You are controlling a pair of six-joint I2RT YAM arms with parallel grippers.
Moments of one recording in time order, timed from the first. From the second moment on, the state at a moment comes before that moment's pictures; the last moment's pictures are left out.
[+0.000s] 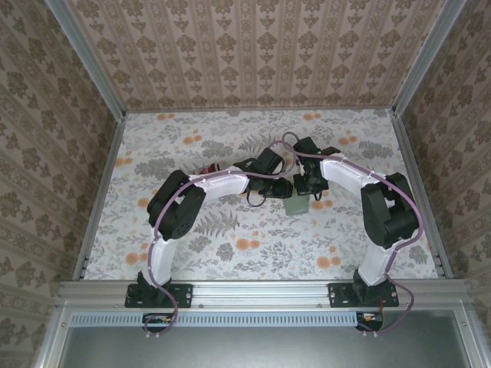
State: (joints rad) left arm -0.85 2.08 1.45 -0.32 0.31 -0.59; right arm 0.36 1.79 1.23 -0.80 0.06 0.25
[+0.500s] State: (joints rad) left arm -0.85 2.10 1.45 -0.32 0.32 -0.59; right arm 0.33 1.59 1.08 -0.72 0.02 0.25
